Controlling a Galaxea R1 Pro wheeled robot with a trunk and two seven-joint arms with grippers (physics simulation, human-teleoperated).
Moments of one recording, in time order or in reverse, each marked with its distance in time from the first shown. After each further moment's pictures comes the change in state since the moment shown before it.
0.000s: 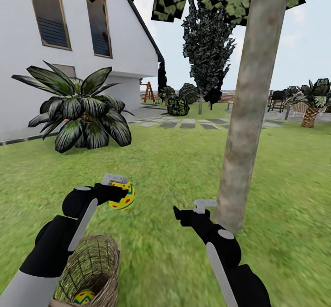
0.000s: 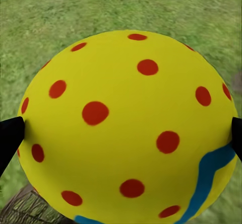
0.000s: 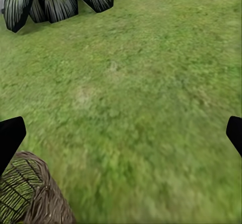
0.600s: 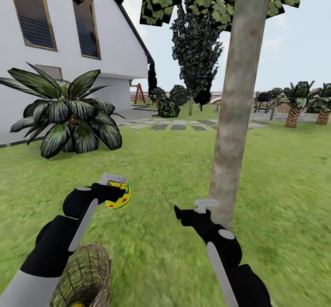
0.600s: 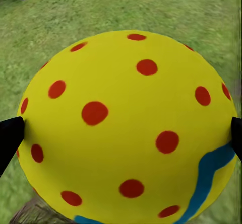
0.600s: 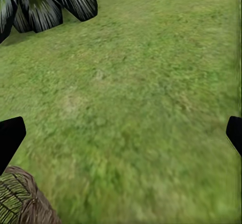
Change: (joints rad) left arm 0.000 0.000 -0.003 0.005 -0.007 0.000 0.066; right arm 0.000 0.000 -0.006 0.000 0.000 -0.002 -0.001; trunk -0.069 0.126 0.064
